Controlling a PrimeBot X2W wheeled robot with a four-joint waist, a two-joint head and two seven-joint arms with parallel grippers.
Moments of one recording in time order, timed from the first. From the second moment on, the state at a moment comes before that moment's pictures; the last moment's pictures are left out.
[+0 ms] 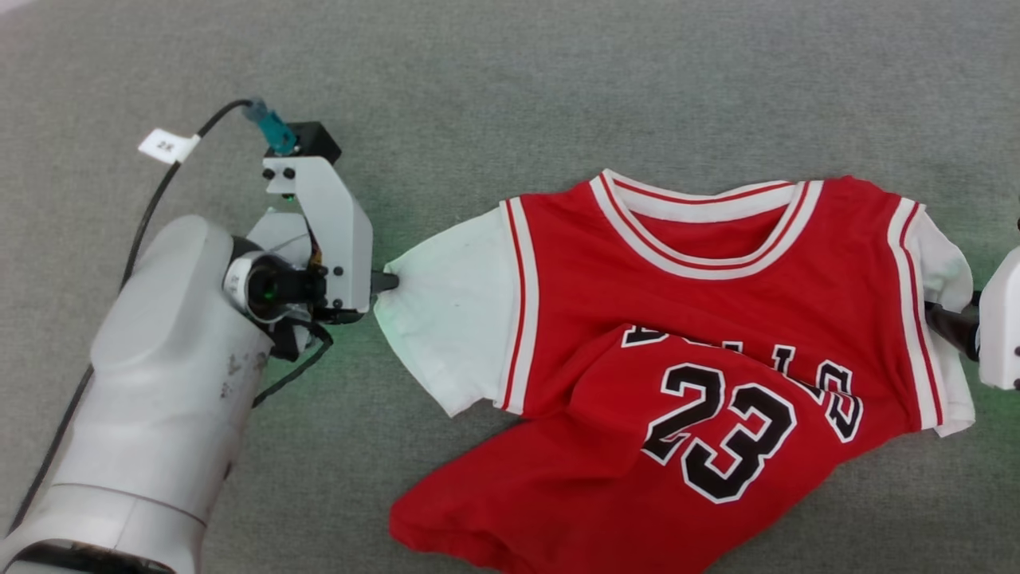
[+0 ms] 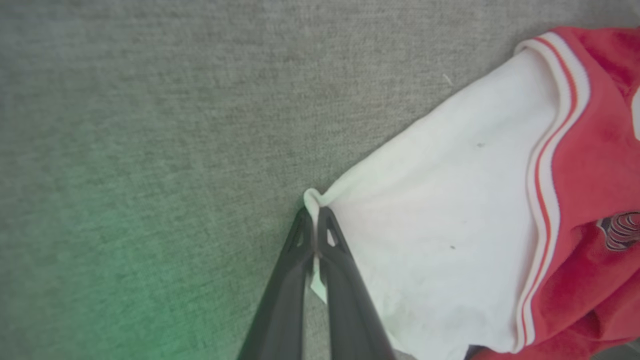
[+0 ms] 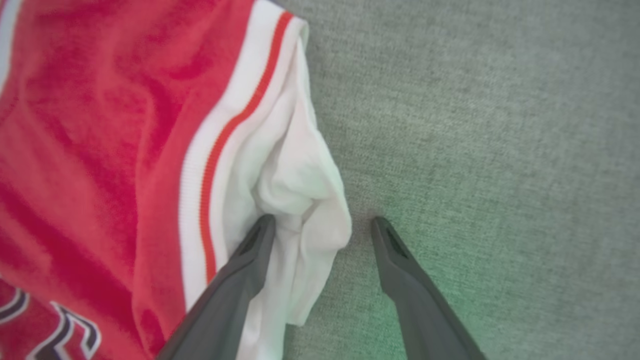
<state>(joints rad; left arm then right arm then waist) -0.96 0.29 -0.43 0.78 -0.83 -0.10 0.95 -0.56 -0.56 0.16 0.26 0.63 0.13 0.92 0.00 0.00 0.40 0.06</state>
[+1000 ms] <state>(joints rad) -1.14 0.29 -0.48 0.92 -0.80 -0.12 0.85 -0.92 -0.52 0.36 0.45 0.69 0.13 0.83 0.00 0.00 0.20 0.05</state>
